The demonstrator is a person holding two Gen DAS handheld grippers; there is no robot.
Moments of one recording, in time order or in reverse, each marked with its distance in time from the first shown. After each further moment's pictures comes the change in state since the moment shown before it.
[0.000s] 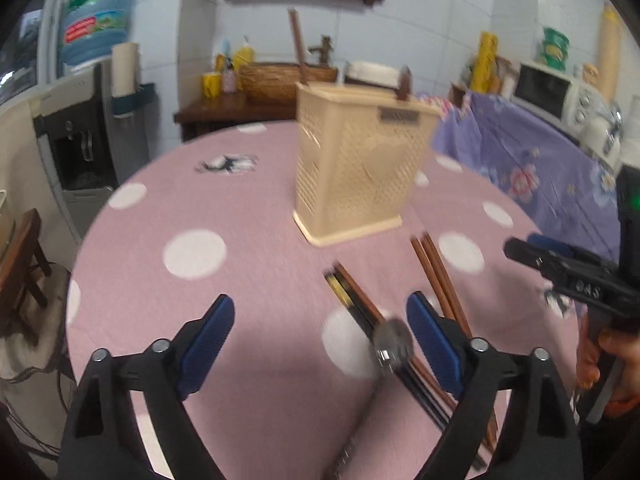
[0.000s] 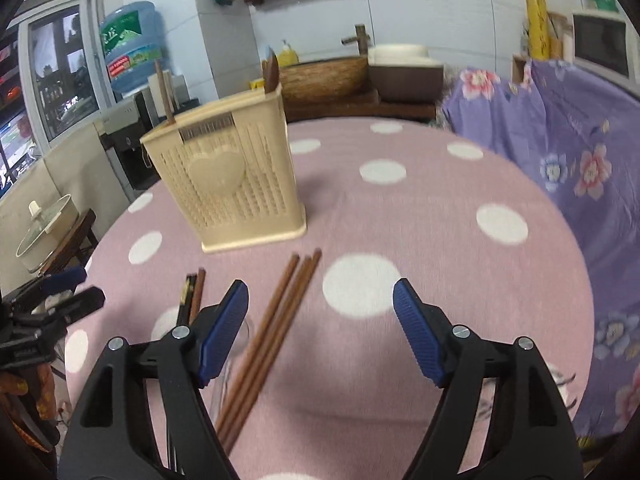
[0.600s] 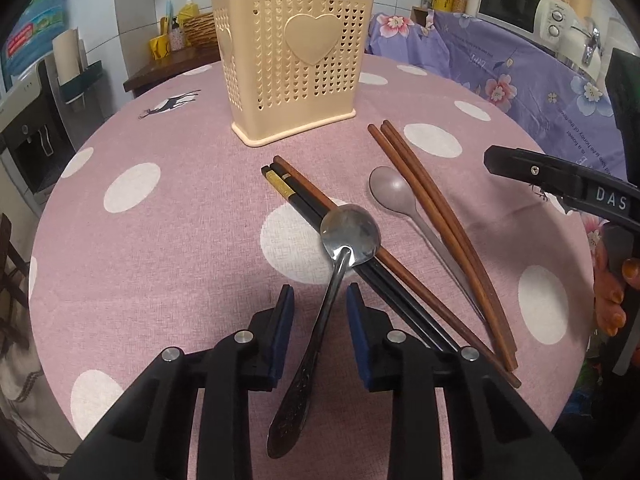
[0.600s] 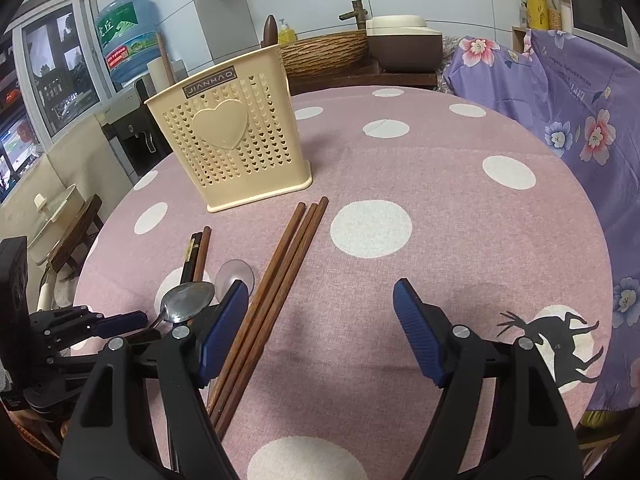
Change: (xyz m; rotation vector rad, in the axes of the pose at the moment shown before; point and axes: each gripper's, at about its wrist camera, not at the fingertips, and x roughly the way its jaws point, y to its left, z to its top) left arm 0.031 -0.027 -0.044 0.137 0.192 -0.036; right arm 0.004 0.003 -0.032 0.031 0.061 0.029
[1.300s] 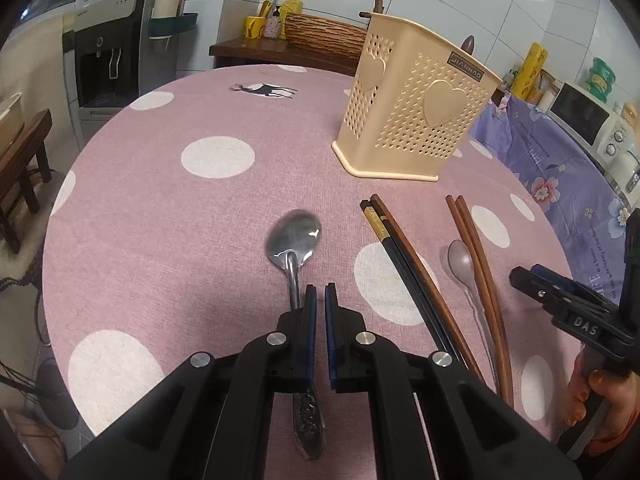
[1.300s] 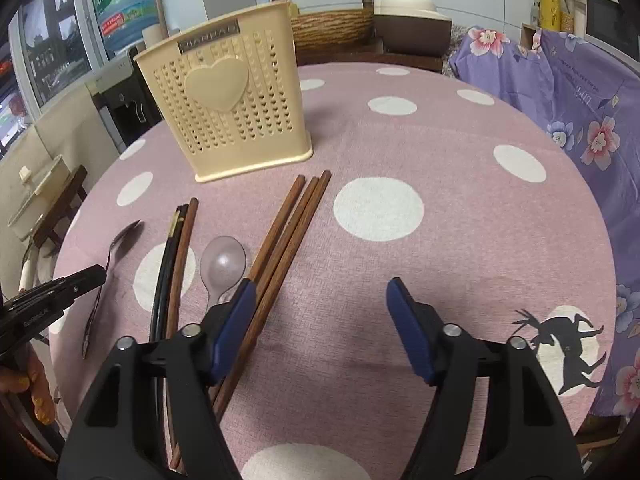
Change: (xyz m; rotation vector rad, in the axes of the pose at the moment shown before) left arm -0.015 0.054 -0.009 -0.369 -0.103 0.021; right arm 0.028 0.012 -0.003 -0.057 0.097 -0.058
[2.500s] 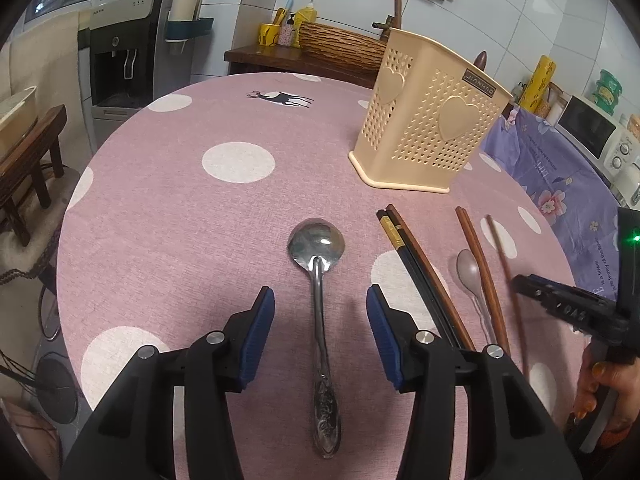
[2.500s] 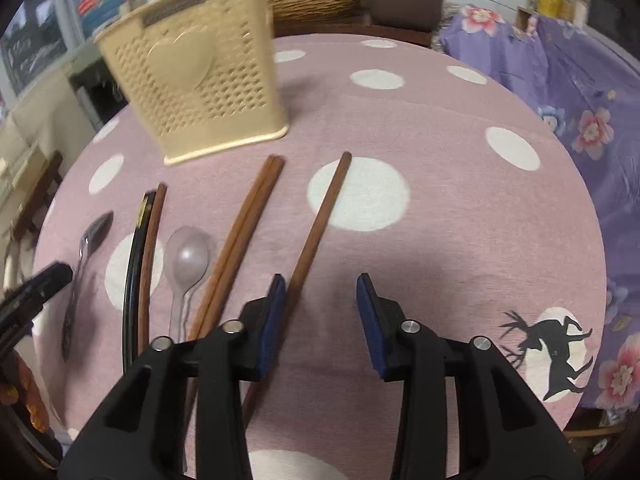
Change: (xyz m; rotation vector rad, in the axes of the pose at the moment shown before) left arm -0.007 0.015 0.002 -0.028 -0.036 0.029; right arm 0.009 -0.014 0.013 0.036 0.098 -0.048
